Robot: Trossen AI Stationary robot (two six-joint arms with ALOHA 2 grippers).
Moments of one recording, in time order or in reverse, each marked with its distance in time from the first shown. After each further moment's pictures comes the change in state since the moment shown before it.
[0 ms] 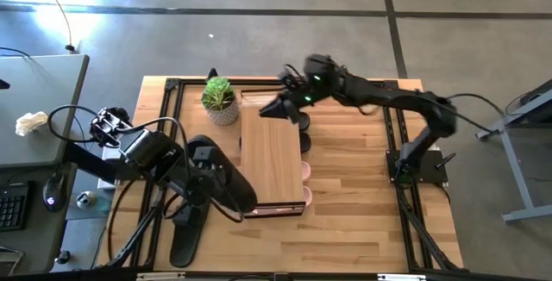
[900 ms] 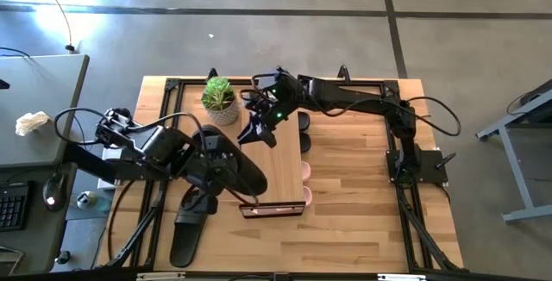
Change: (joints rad) left arm 0.096 0.040 -0.003 0.002 -0.102 -0.003; right arm 0.133 0.366 0.570 -0.465 -0.064 -0.265
